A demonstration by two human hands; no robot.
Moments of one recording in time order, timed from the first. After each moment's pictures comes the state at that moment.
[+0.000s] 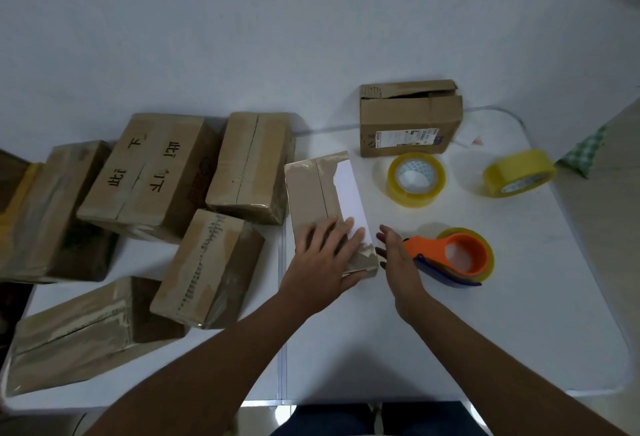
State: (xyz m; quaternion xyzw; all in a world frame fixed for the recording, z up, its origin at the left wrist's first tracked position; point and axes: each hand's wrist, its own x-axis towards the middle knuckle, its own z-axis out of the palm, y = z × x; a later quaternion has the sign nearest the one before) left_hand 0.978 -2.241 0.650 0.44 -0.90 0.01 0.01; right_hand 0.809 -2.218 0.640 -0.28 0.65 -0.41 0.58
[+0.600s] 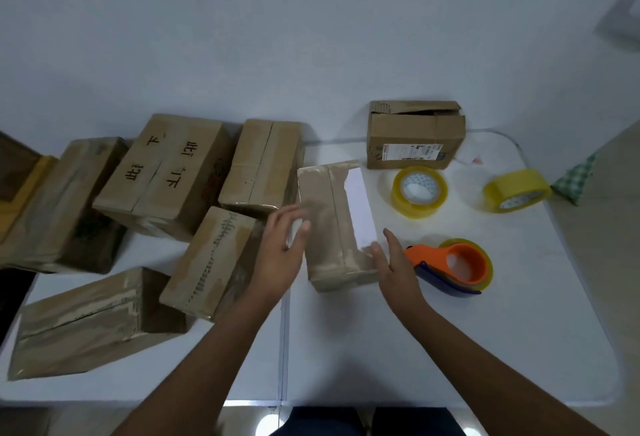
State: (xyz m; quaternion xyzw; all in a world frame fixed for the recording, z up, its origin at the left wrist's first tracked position) left_hand 1.020 -2.241 0.717 0.63 -0.59 -0.38 0.32; right_hand 0.822 -2.205 0.672 -0.43 0.67 -0.33 0.50
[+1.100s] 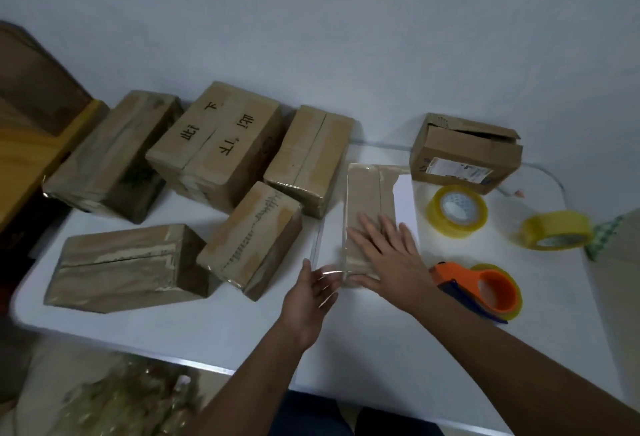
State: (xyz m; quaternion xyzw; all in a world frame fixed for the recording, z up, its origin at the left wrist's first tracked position) left_hand 1.032 -2.172 0.663 0.56 0.02 -0.70 0.44; right_hand 0.853 -2.240 0.670 -0.87 0.48 0.06 0.09
